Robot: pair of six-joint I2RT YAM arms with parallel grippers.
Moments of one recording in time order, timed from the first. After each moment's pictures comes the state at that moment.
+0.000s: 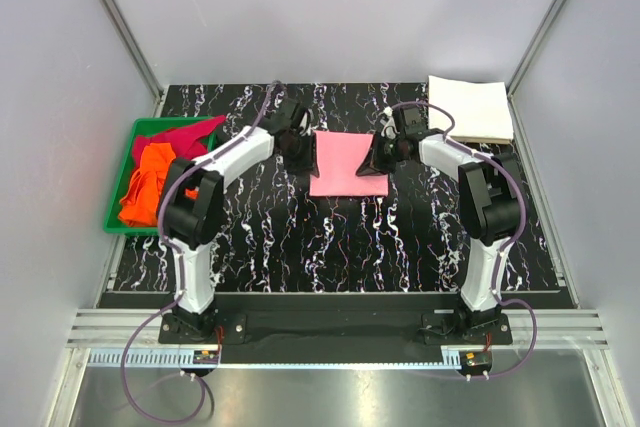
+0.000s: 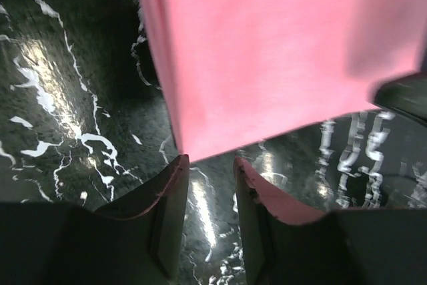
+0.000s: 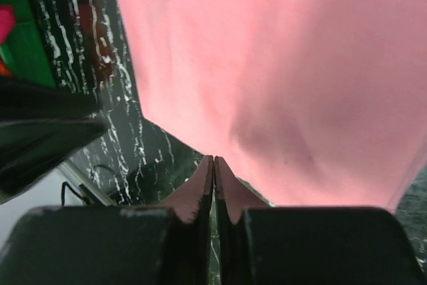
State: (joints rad) left arm -0.46 2.01 1.55 -0.64 0.22 -0.45; right arm 0.30 1.98 1.35 -0.33 -0.55 0.55
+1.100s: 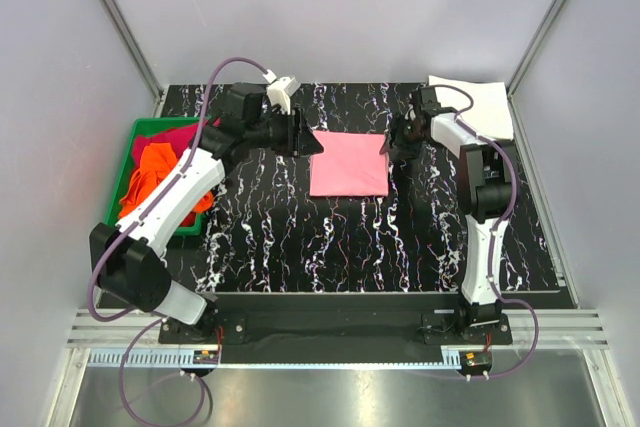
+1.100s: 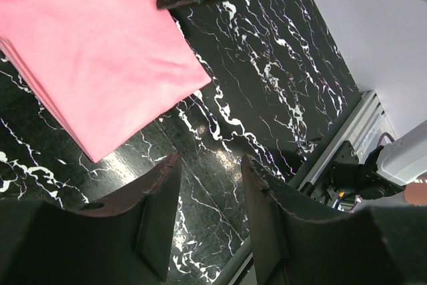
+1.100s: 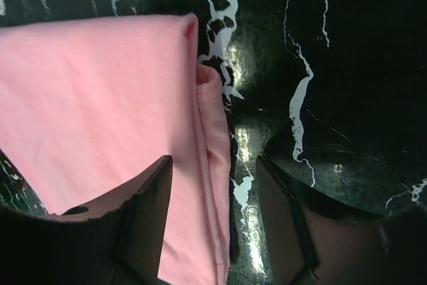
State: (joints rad) left arm -0.44 1.48 1.38 -0.44 0.53 -0.35; right arm 0.16 2.19 1.68 -0.52 -0.26 0.44
